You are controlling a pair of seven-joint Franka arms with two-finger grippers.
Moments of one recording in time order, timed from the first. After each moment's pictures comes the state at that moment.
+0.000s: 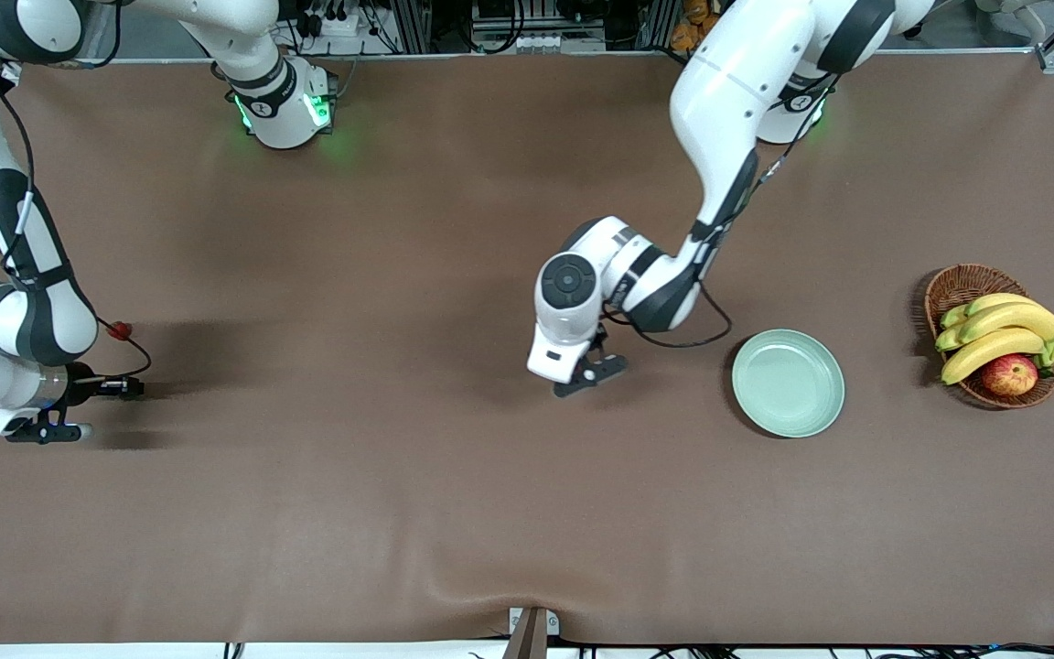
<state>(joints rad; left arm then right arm) -0.66 0.79 -0.04 -1.41 0.07 2.18 -1.15 -0.50 0.74 0.18 -1.63 -0.18 2.17 -0.24</state>
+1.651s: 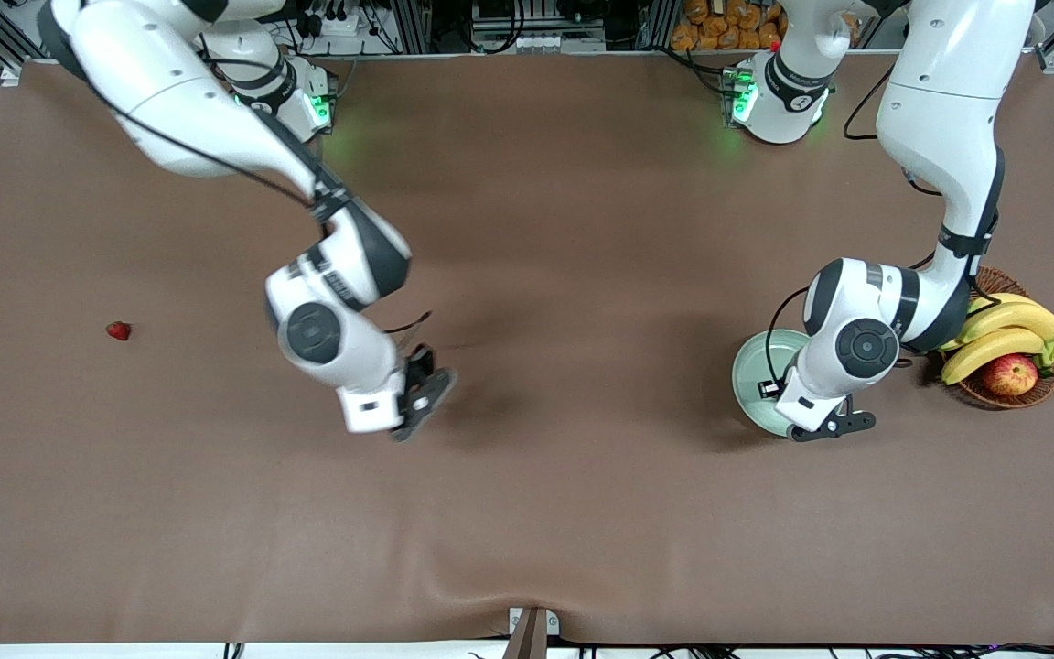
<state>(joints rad) -0.15 0.58 -0.03 -1.84 0.17 2.32 -0.47 0.18 0.74 0.42 -1.51 -0.18 2.25 -0.36</state>
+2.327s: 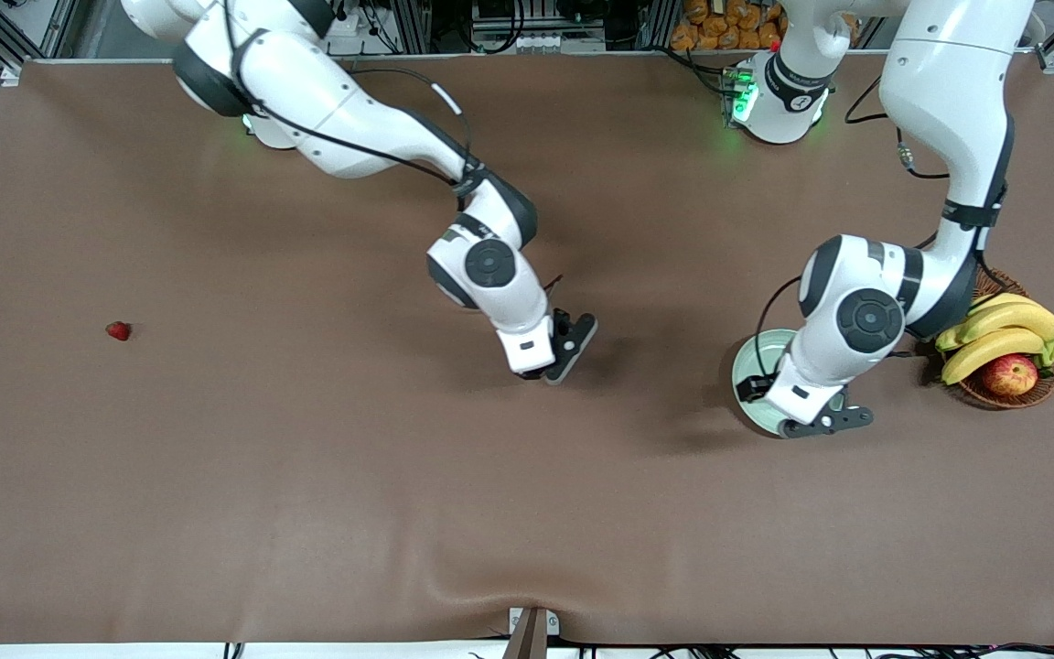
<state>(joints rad) -0.16 0.50 -0.11 -1.83 0.11 2.32 -0.48 0.59 0.96 0.26 -1.34 -0.18 2.52 -0.09</state>
